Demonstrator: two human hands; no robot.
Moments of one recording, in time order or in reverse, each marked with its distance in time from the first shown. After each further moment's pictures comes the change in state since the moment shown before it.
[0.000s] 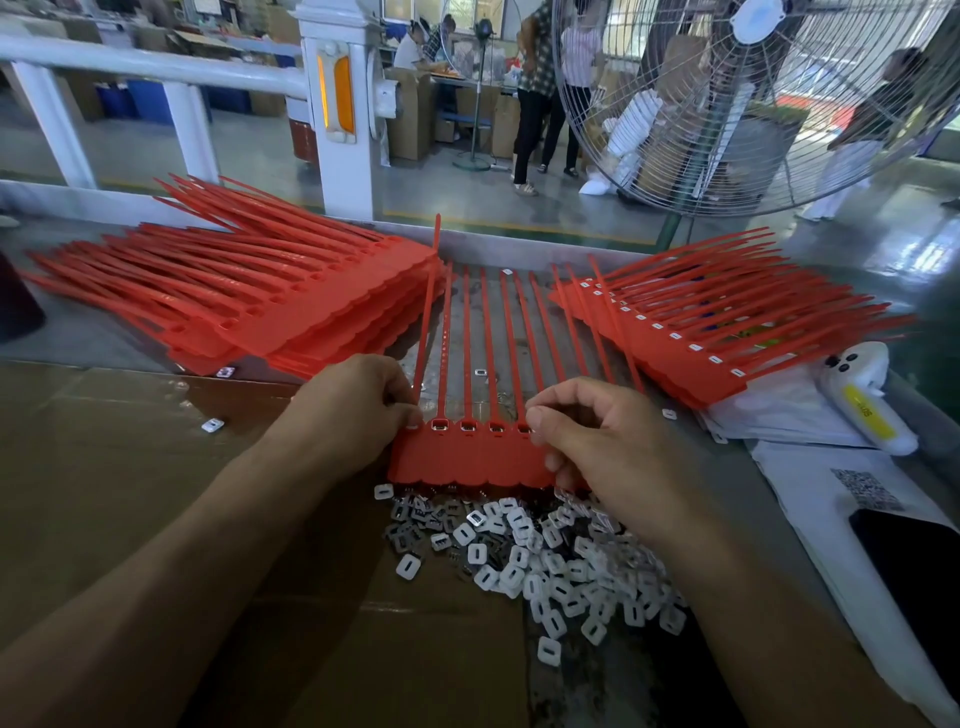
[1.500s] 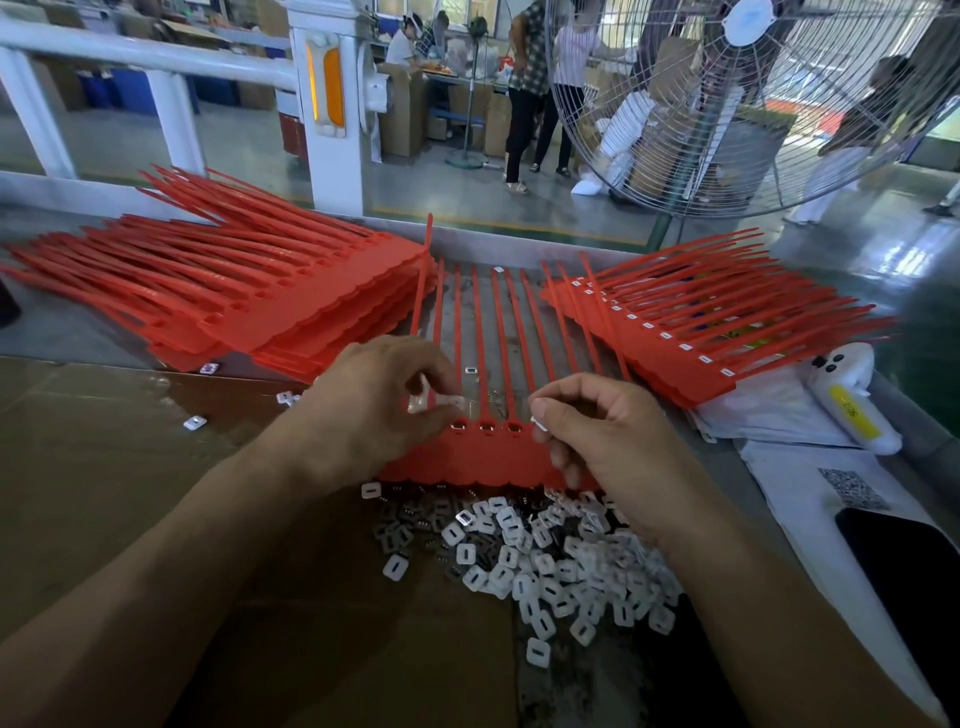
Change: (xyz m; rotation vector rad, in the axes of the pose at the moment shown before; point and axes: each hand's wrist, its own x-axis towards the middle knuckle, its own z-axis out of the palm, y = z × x) left_hand -0.005 0.008 0.003 -0.087 0.086 0.555; right_hand 0.001 0.002 -0.010 0.058 -0.015 0.044
